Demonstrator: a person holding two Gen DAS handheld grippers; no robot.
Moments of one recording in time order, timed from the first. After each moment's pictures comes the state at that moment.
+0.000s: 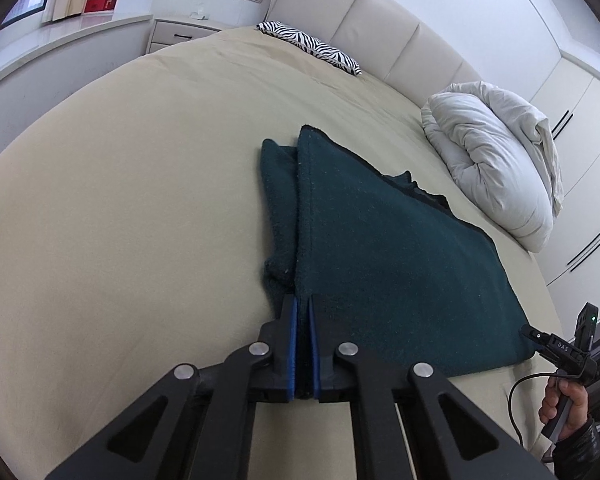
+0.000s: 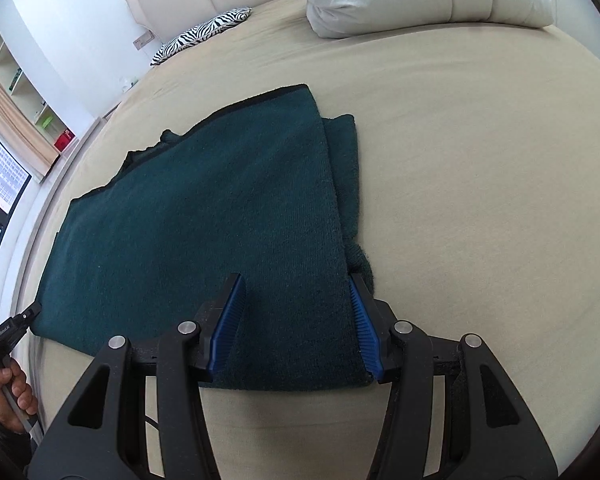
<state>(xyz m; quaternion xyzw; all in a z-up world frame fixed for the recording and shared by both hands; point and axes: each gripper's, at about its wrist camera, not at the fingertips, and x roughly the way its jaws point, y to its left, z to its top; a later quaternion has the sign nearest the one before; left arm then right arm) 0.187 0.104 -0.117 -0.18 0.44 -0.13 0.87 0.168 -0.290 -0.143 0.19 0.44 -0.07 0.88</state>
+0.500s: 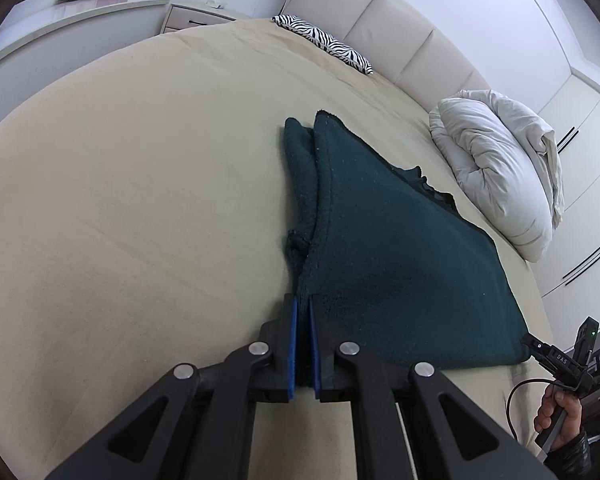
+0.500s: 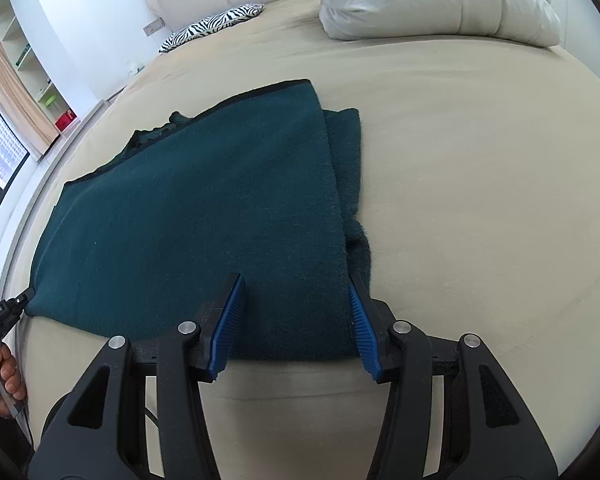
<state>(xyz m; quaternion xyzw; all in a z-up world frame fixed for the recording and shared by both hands) 0.176 0.113 -0.132 -0.20 0.45 -0.12 0.86 0.146 -0.286 -0.138 0.16 0.44 -0.07 0.88</state>
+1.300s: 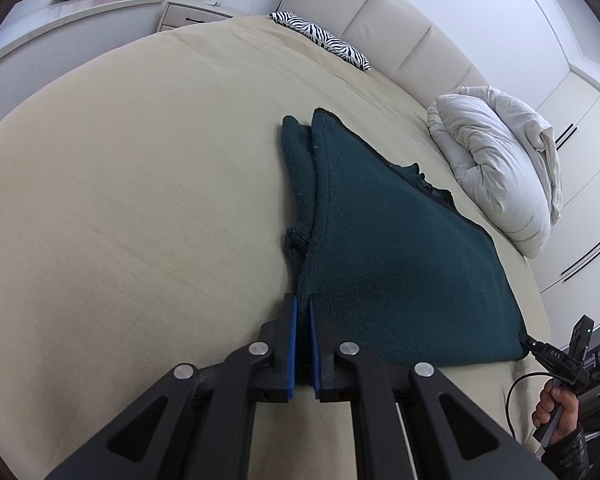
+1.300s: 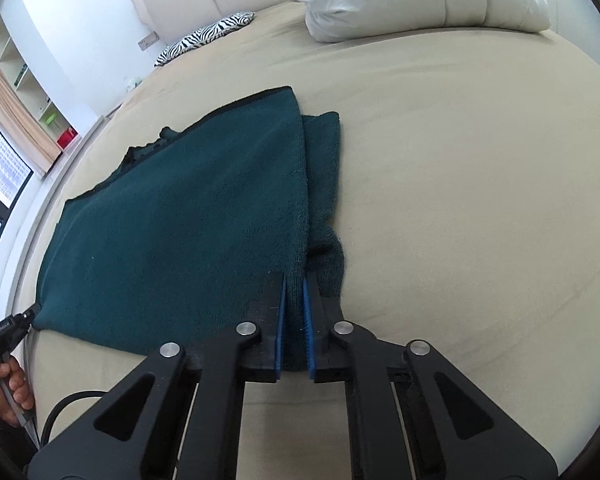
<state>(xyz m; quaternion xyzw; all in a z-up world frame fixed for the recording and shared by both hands) 0.176 0.111 -0.131 -0.20 0.45 -0.12 0.86 0.142 -0.305 -0.144 0.18 0.43 -0.07 0.88</state>
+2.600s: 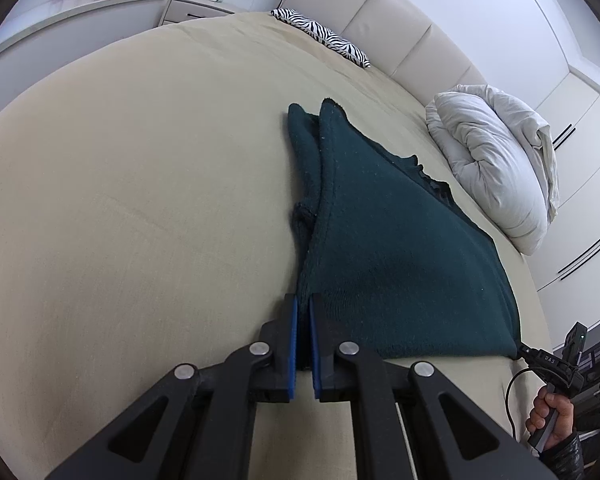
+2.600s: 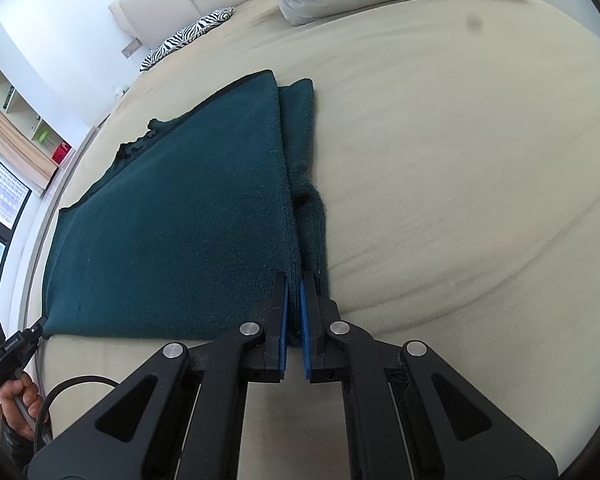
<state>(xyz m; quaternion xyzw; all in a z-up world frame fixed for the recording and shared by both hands) 0.162 0.121 -0.138 -0.21 0.46 -0.13 0.86 0.117 -0.309 -0.160 0.22 0.44 -0.08 0.87</state>
